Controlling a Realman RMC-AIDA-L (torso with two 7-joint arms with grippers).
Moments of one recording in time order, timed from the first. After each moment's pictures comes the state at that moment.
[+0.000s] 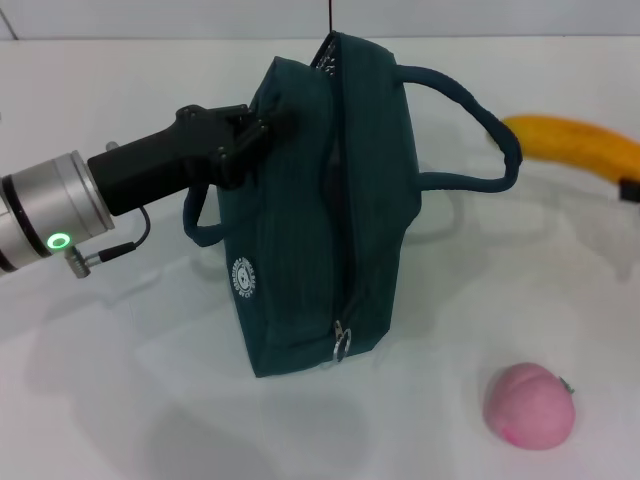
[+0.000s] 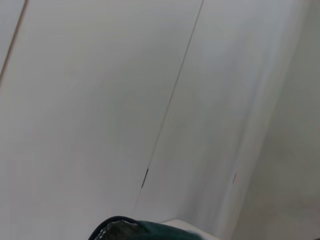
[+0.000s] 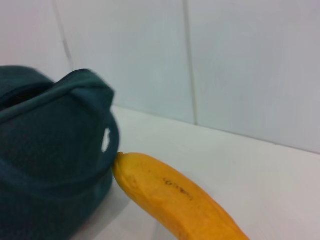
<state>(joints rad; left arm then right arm) -0.50 -2.09 0.83 0.49 1.53 1.52 -1.29 0.35 2.01 -0.74 -0.92 -1.93 -1.37 1.55</state>
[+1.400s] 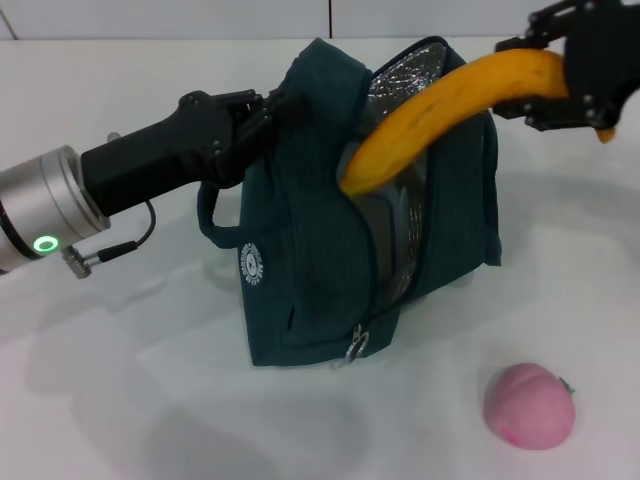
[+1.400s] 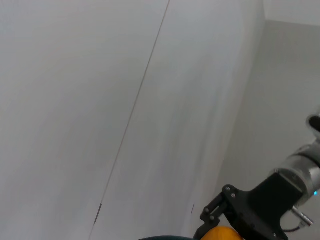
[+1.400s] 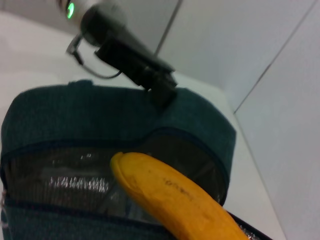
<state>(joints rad) -0.50 -2.09 0.83 0.48 1.47 1.66 -1.29 0.63 2.01 -1.06 -1.53 -2.15 -1.63 1.57</state>
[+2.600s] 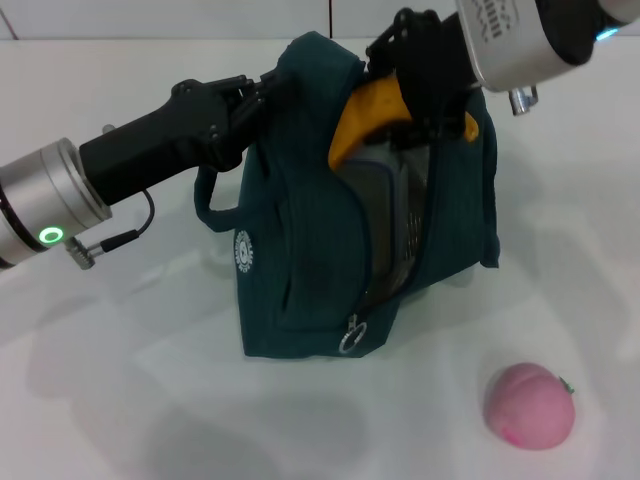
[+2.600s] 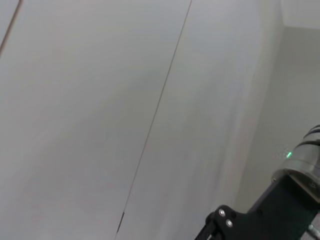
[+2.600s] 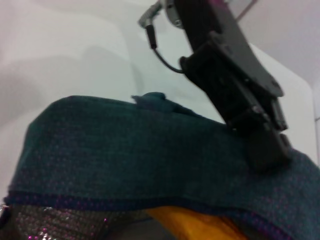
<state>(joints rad) -0.51 -2.08 0.83 0.45 1.43 1.61 -1.25 0.87 2.02 -1.44 -1.42 -2.32 -1.45 1.70</state>
